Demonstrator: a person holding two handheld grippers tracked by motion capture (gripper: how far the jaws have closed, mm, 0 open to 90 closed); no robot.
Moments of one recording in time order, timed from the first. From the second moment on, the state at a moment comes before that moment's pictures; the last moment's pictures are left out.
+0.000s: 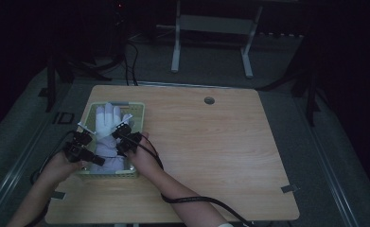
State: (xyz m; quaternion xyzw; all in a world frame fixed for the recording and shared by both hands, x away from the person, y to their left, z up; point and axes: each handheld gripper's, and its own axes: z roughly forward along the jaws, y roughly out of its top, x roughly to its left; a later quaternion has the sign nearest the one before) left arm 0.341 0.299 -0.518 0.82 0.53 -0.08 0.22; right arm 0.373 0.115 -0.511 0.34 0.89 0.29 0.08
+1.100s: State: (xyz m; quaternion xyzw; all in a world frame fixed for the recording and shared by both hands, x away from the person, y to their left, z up) left arm 0.314 0.298 -0.485 0.77 0.54 0.07 0.32; right arm 0.379 0.089 -0.473 0.31 0.88 0.35 0.07
